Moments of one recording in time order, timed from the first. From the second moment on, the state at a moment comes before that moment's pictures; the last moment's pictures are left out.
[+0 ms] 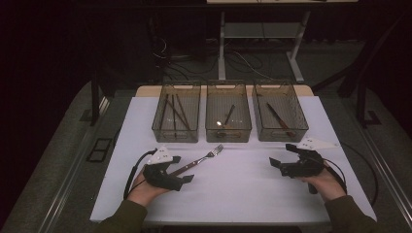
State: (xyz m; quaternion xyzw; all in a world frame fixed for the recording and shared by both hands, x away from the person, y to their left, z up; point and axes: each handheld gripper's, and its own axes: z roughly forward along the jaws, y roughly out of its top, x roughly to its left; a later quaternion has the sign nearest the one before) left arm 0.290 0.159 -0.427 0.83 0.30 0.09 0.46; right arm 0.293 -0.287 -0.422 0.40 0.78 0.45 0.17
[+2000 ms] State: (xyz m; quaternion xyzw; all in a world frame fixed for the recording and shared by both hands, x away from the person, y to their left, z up) left arm 0.331 0.118 -0.439 0.89 0.26 0.08 0.37; right arm 0.265 -0.288 -0.437 0.41 0.79 0.44 0.13
